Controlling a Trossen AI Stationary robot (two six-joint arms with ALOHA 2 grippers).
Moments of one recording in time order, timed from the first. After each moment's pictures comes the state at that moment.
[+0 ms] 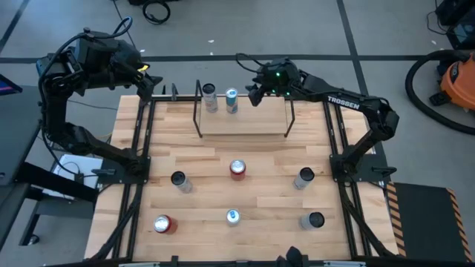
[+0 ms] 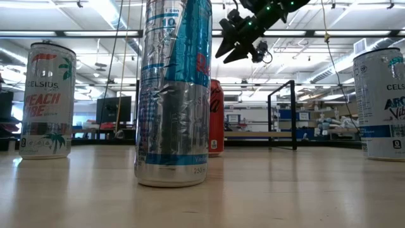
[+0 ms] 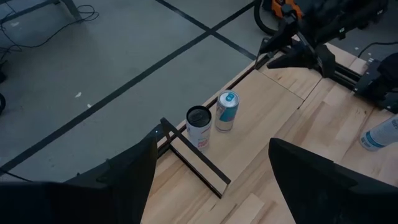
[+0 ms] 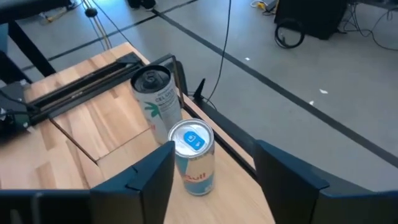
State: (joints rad) left arm 0.58 1.37 2.33 -1.57 -0.17 -0.12; right arm -0.52 1.56 1.42 -0.34 0.06 0.13
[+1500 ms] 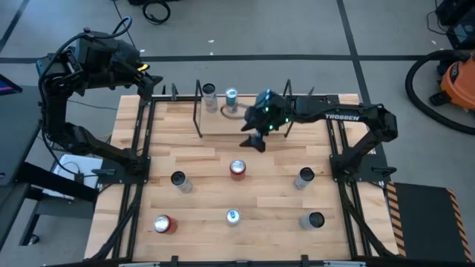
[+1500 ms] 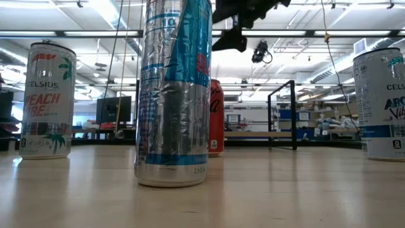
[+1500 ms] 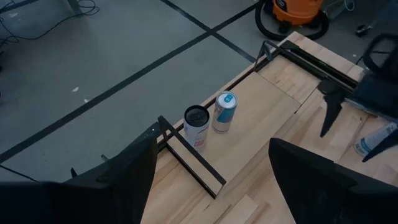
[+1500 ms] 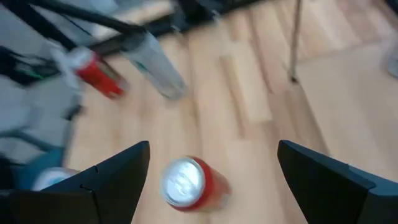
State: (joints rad) left arm 0.58 1.37 2.33 -1.57 -0.17 -0.16; right arm -0.19 1.56 1.42 -0.57 -0.27 0.16
